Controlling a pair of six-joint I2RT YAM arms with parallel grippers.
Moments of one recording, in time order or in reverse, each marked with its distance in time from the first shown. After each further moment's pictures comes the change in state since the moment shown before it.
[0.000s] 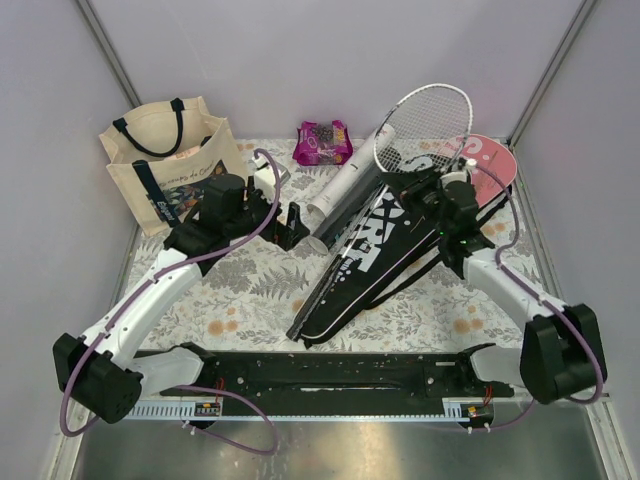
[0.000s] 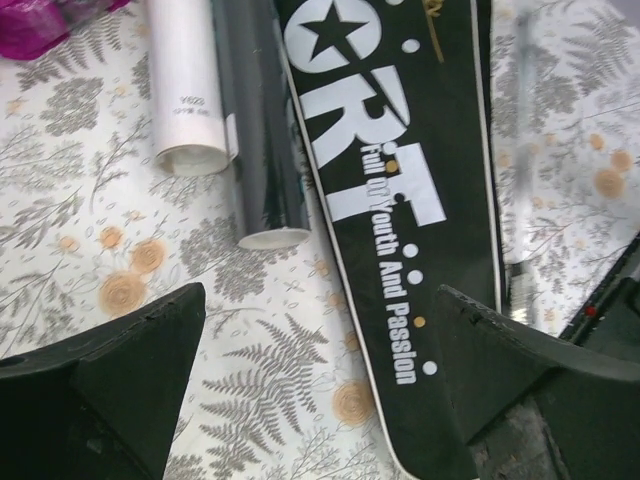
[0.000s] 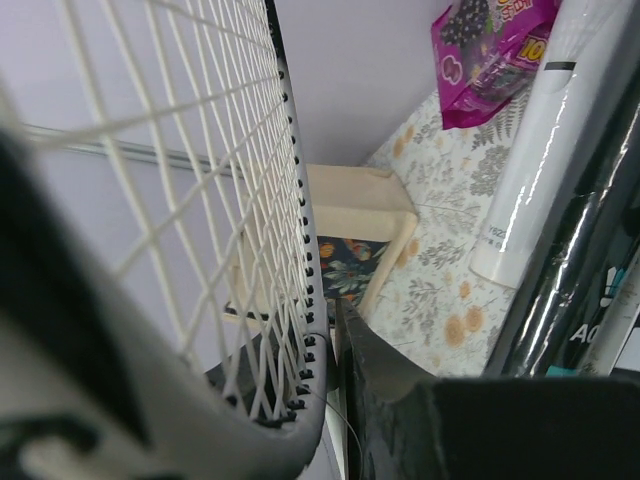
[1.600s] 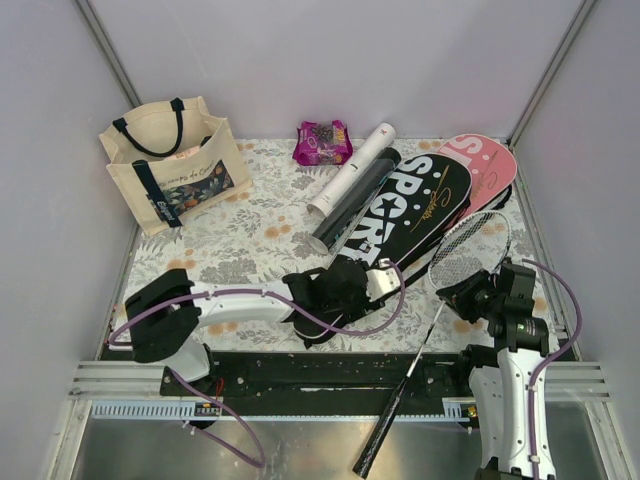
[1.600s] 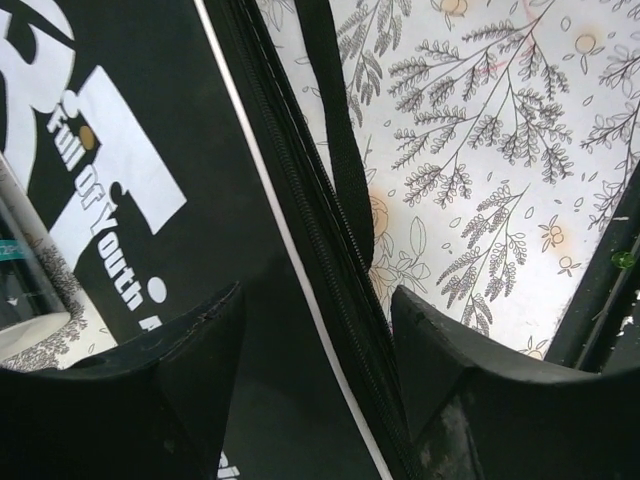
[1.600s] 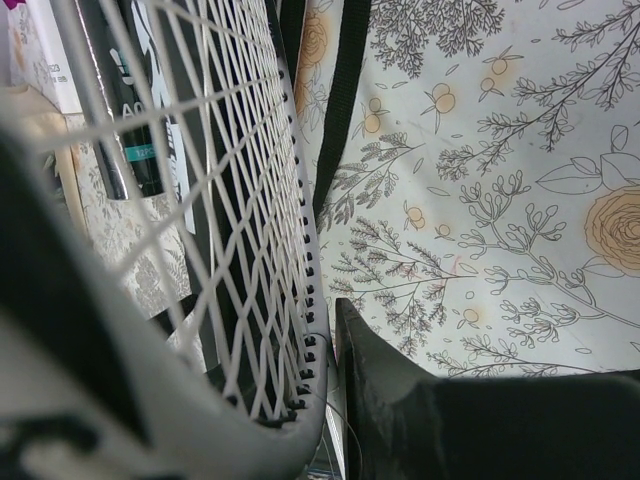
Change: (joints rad) left arm -0.692 0.416 -0.129 0.303 -0.470 0.174; right arm -0.555 -0.852 -0.274 -1.324 -0.306 -0.413
